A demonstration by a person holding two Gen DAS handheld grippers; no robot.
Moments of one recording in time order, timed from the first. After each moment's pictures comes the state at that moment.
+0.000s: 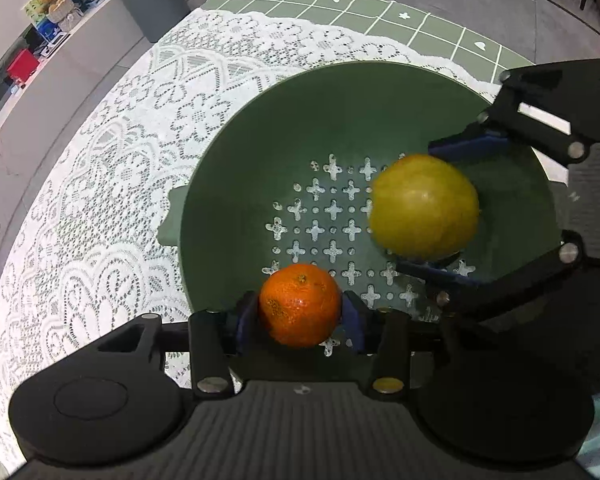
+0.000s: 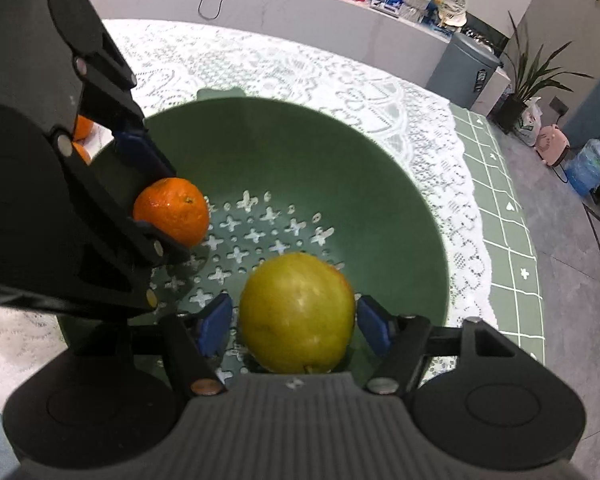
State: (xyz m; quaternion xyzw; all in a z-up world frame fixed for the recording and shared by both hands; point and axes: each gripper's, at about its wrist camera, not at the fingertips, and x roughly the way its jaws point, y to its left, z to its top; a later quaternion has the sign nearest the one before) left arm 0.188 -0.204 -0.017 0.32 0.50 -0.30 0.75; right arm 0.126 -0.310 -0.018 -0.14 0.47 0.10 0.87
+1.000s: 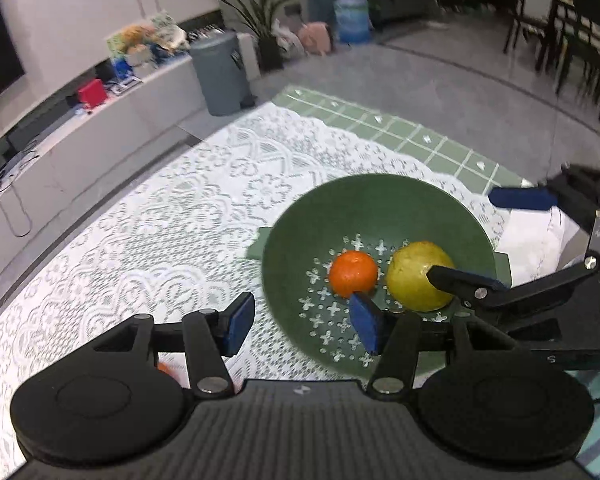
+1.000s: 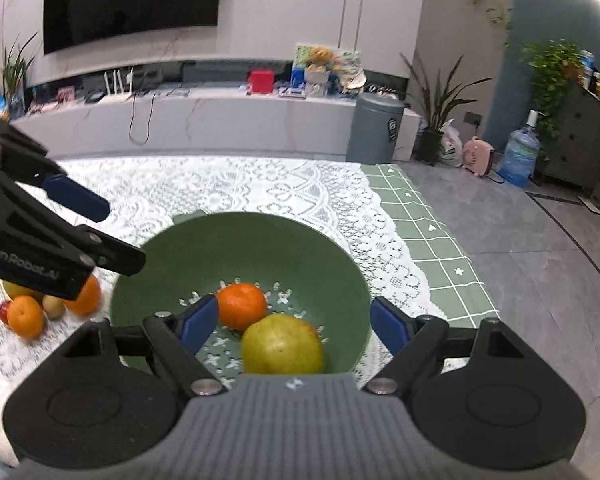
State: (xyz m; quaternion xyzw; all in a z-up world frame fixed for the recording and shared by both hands) left arm 0.137 -0.142 0.057 0.20 0.39 -0.28 0.86; right arm 0.052 -0.308 0.030 -0.03 0.32 -0.01 0.95
